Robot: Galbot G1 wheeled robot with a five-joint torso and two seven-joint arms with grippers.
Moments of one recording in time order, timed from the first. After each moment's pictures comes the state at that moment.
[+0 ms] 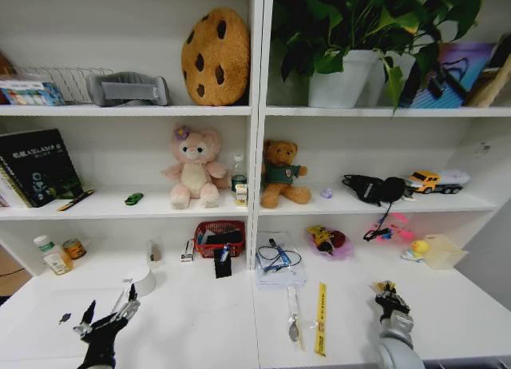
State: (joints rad) left arm 2.01 -1.43 -0.78 -2.32 -0.45 -0.12 -0.28; right arm -1.45 1.15 0.68 1.64 0.38 0.11 0.44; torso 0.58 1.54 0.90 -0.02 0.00
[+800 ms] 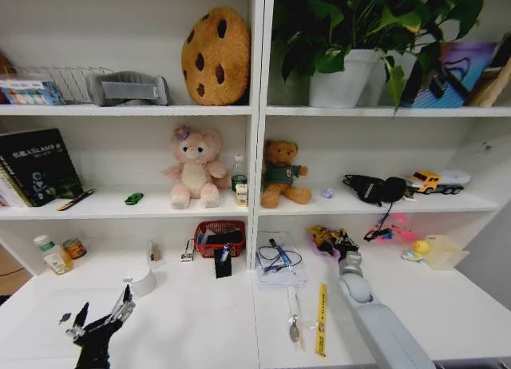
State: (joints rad) left arm 2.02 -1.44 -0.80 -2.34 -0.44 -0.12 -0.28; right arm -0.99 1.09 0.38 1.38 0.36 0.06 0.41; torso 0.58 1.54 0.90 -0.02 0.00
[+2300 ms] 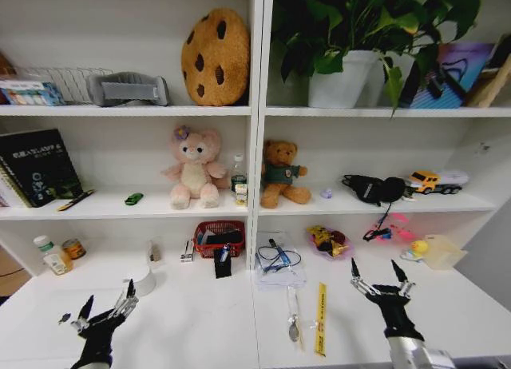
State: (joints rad) left arm 2.01 -1.40 -0.80 -2.33 -0.46 -0.14 -0.25; right arm -1.94 1.19 0.79 2.20 0.24 0.38 0.26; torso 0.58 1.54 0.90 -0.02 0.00
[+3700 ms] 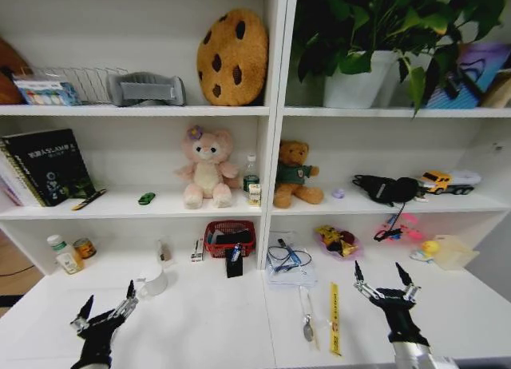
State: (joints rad) left arm 2.01 -1.40 -0.80 -2.33 -0.45 -0.13 -0.25; right arm -1.94 1.18 0.78 2.19 0.24 0.38 0.26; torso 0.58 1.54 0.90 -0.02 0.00
